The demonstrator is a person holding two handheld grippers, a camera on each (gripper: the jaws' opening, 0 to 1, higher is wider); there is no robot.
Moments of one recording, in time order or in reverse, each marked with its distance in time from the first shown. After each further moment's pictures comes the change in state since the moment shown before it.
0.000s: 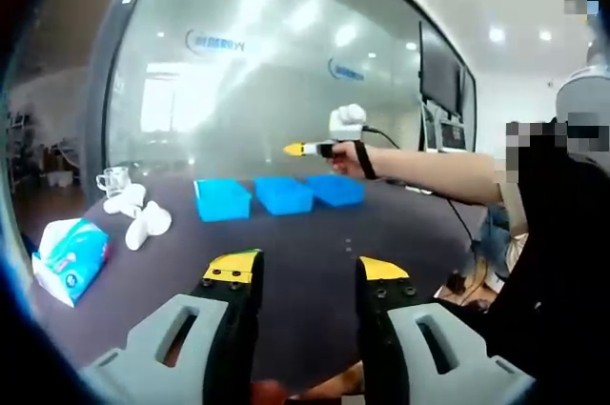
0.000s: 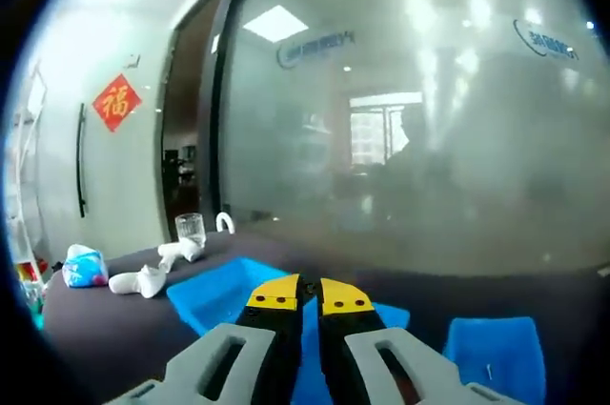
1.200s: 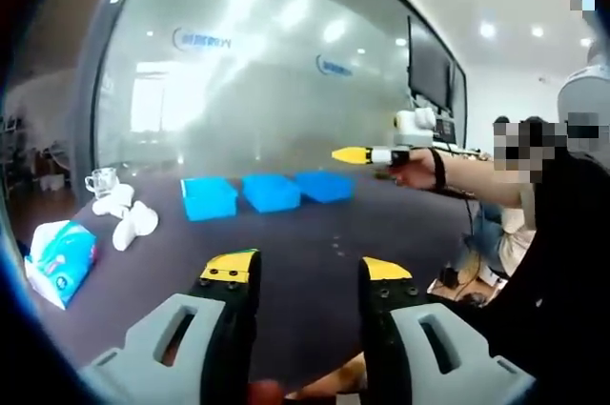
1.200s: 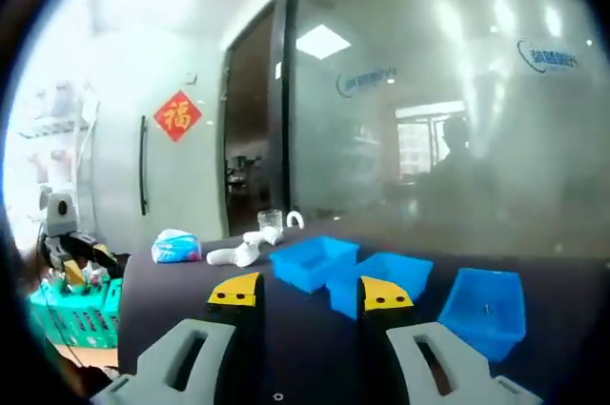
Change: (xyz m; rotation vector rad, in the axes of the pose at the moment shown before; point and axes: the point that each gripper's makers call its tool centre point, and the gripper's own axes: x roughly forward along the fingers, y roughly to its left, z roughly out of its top) left arm 0.005 -0.013 -0.004 0.017 0.017 -0.051; right arm -0.191 0.060 -0.021 -0.007 -0.054 0.242
